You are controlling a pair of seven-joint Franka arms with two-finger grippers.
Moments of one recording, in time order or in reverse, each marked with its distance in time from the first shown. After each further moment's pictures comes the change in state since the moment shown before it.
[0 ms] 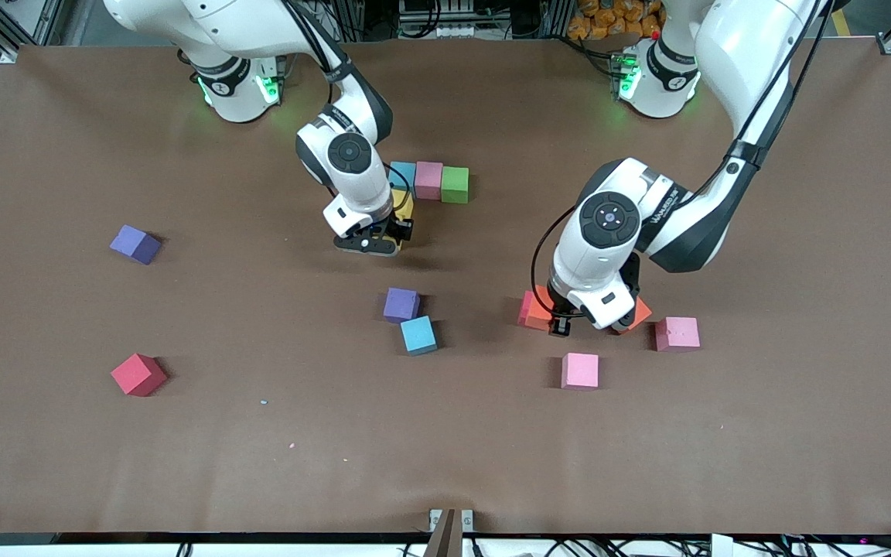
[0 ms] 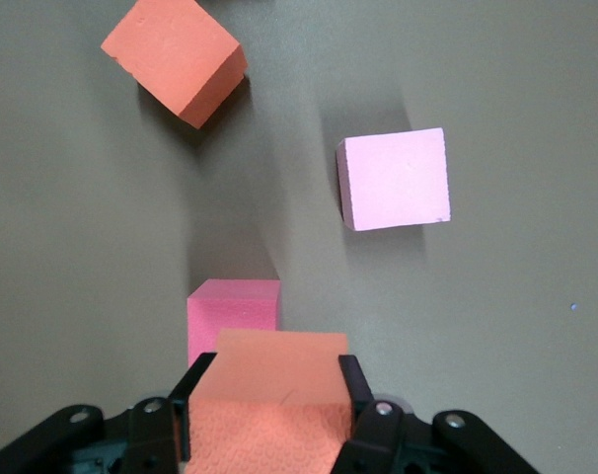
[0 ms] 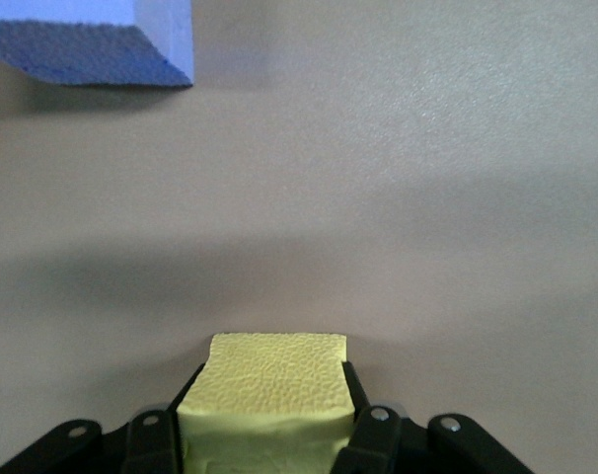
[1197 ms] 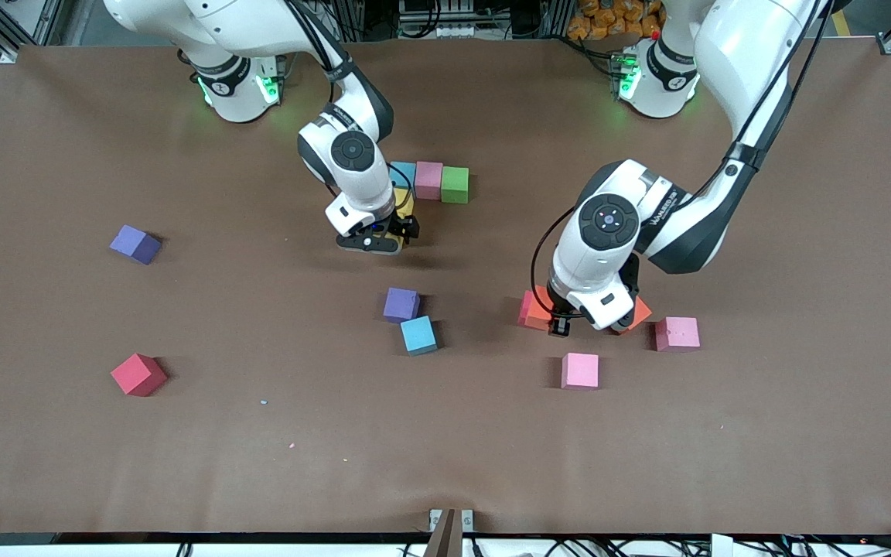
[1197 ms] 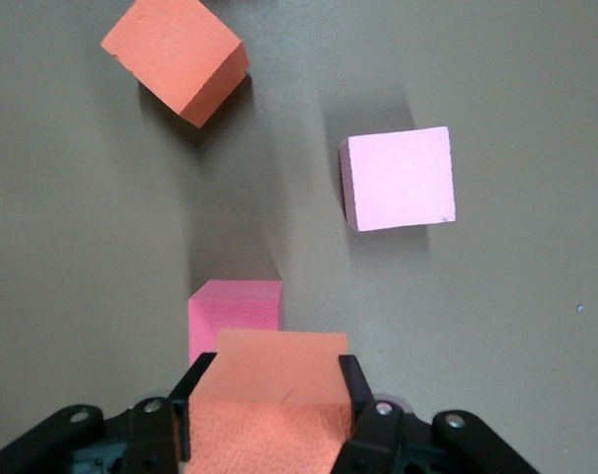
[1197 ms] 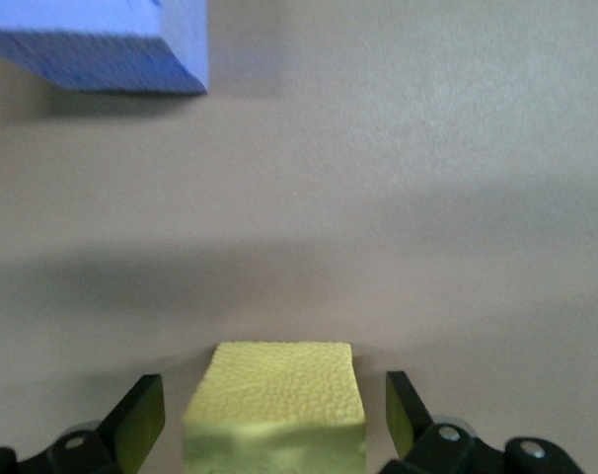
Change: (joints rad) left arm 0.000 0.005 0.000 0.000 0.000 0.000 0.000; right arm 0.002 0.001 -0.004 0.018 -0.019 -0.003 0.005
